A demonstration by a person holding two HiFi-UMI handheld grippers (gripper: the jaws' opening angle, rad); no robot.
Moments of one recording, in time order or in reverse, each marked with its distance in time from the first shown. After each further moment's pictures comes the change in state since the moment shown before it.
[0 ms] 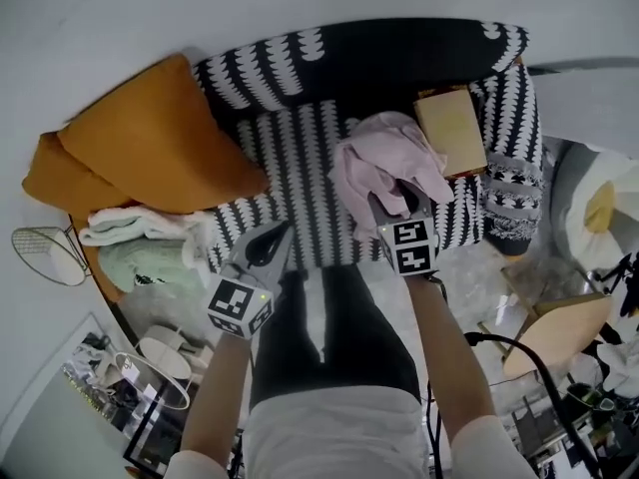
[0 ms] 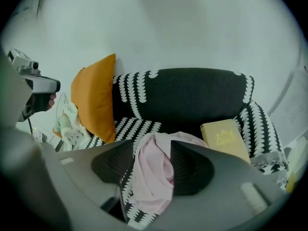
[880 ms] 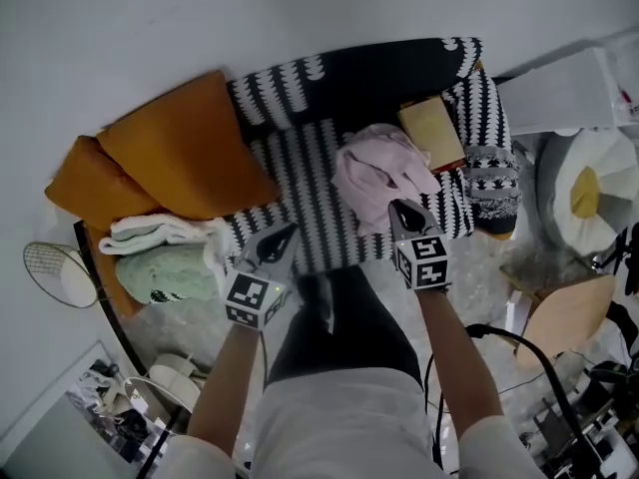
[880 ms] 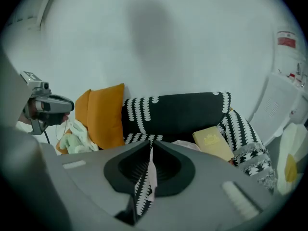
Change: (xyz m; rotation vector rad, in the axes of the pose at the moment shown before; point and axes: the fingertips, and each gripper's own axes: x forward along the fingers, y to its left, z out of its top) left arm -0.098 -0.044 0.026 0.166 -0.025 -0.039; right arm -0.147 0.057 0.023 0.081 -0.184 -0.061
